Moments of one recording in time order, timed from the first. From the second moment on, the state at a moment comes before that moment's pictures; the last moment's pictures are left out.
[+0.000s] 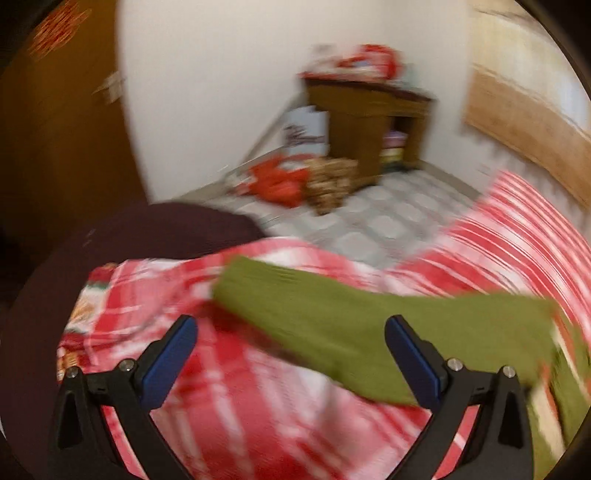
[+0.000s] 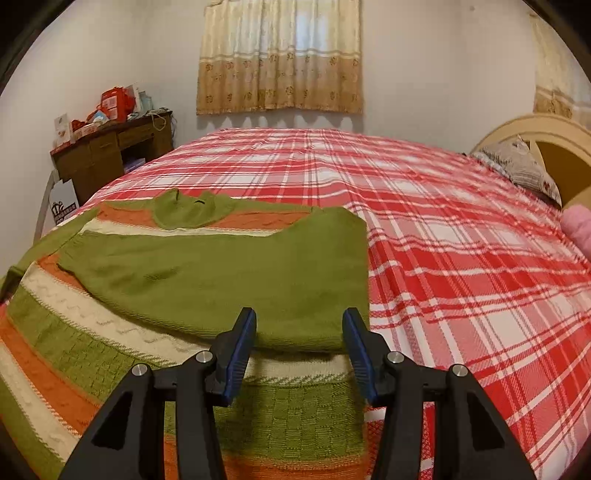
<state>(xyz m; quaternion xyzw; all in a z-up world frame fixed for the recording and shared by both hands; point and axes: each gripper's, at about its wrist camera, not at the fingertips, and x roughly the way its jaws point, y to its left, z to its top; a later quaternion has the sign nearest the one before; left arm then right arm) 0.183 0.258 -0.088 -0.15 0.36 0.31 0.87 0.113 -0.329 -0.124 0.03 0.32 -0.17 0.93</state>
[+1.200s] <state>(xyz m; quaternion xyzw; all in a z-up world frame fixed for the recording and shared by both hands) 0.252 -0.030 -0.034 0.01 0.27 -0.03 0.96 0.115 -0.333 -0.127 0.04 0.33 -0.18 0.93</state>
